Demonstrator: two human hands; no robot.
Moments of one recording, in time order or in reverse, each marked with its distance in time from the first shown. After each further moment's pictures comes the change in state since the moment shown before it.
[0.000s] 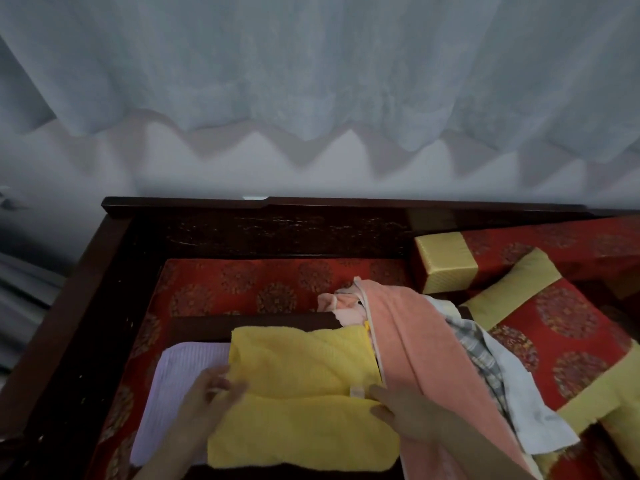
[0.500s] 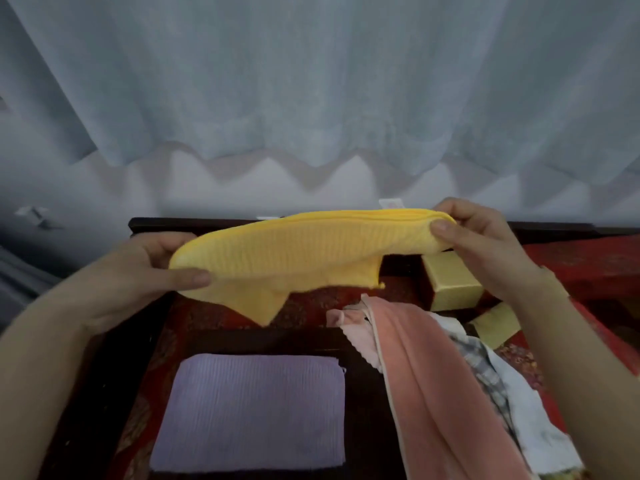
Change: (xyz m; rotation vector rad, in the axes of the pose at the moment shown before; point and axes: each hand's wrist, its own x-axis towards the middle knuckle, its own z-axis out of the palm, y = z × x) left_hand -0.030 0.220 -0.133 -0.131 -0.344 0.472; right_hand -0.050 -0.128 -0.251 0.811 0.597 -0.519
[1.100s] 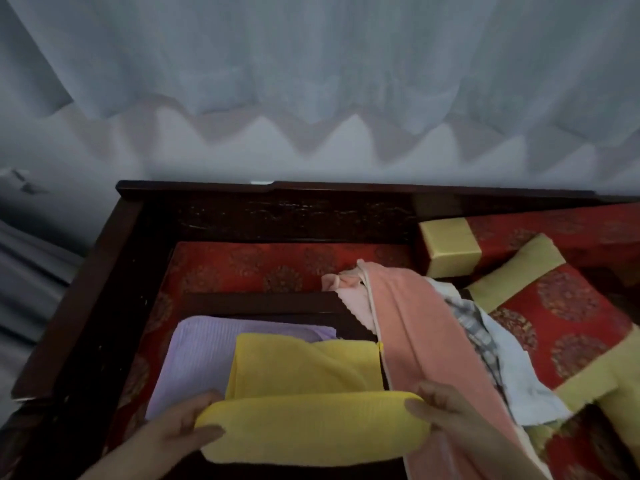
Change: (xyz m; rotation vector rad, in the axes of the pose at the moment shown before) left_hand -0.112 -0.187 0.069 0.278 -0.233 -0.422; right_hand -0.211 0.154 0.035 0.006 -0.050 0.756
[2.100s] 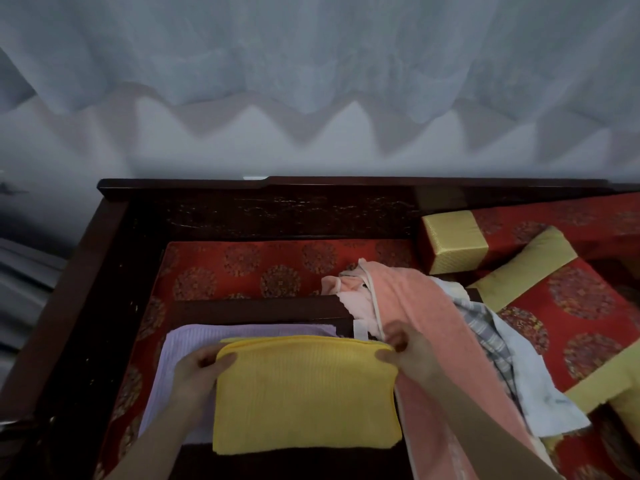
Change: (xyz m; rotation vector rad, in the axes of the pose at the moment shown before) left_hand 0.126 -0.022 0.002 -0.510 0.607 -0.251; right_hand 0.136 0.027 -0.009 -0.369 0.421 0.040
